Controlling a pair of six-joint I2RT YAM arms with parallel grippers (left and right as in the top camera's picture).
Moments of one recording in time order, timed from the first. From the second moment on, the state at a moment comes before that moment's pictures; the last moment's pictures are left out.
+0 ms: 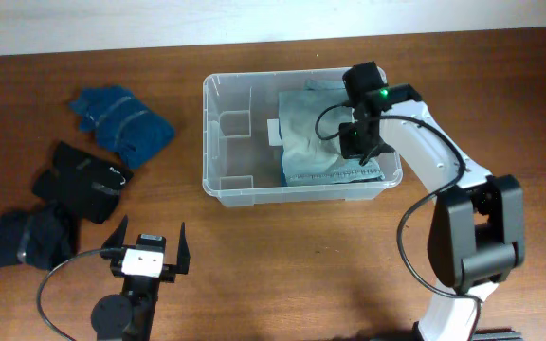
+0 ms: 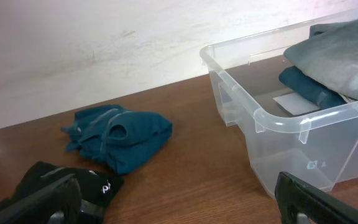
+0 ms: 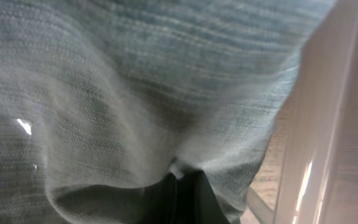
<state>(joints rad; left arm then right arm) 0.01 0.03 0.03 -0.10 0.12 0.22 0.20 1.96 1.53 -0.94 0.09 0.20</state>
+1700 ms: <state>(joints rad) 0.01 0.03 0.03 -0.10 0.12 0.22 -0.51 2.02 2.37 -1.65 0.03 0.34</state>
